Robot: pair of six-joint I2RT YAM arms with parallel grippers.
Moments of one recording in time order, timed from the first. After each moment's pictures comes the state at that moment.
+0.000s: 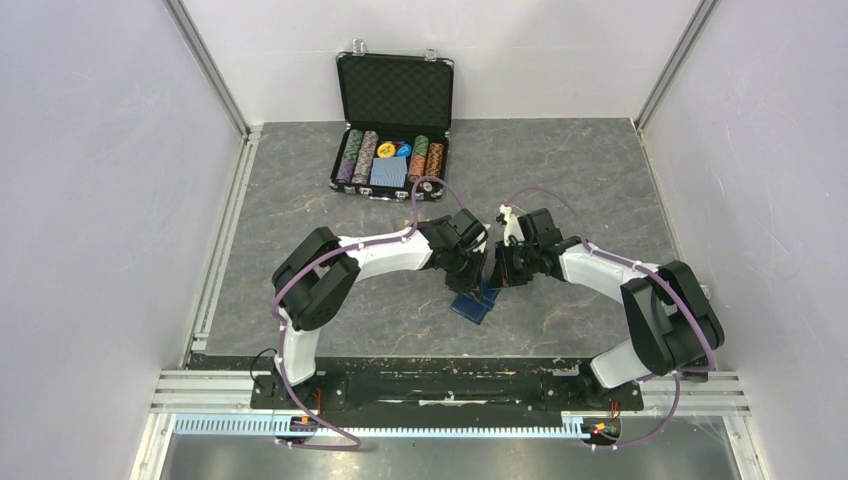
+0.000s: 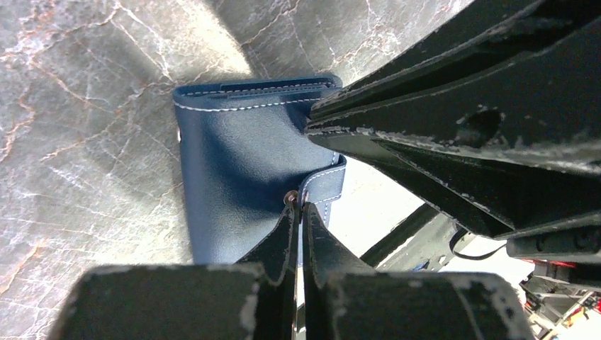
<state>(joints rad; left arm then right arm) -0.91 1.97 1.32 -0.43 0.32 -0.60 0.40 1.50 0.71 -0.25 -0.41 0.26</state>
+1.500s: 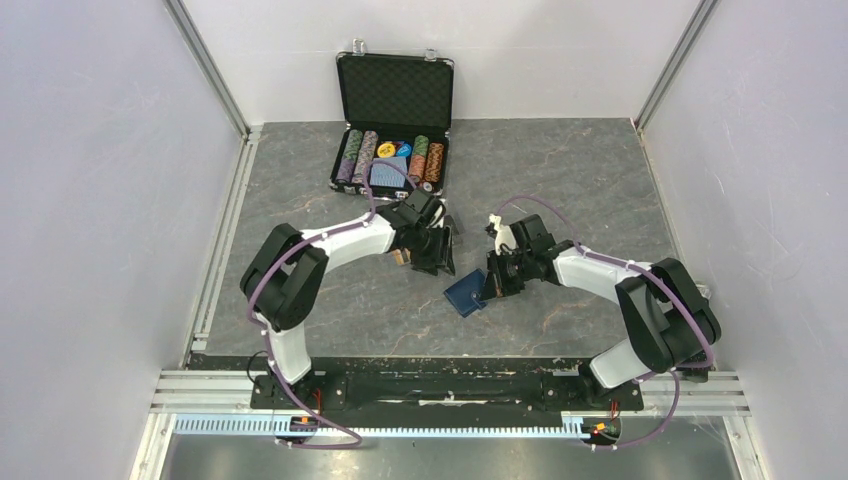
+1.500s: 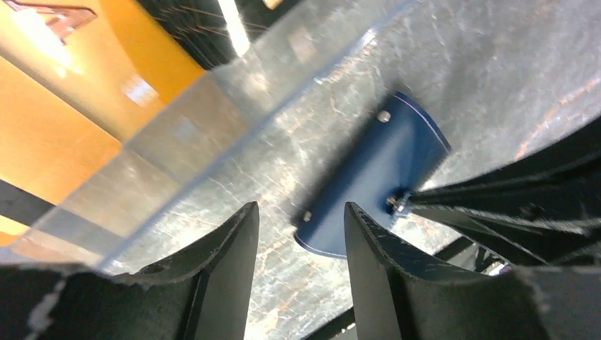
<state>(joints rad) -0.72 1.84 1.20 -0.44 0.26 -0.59 0.45 1.51 0.68 -0.24 -0.53 0.28</state>
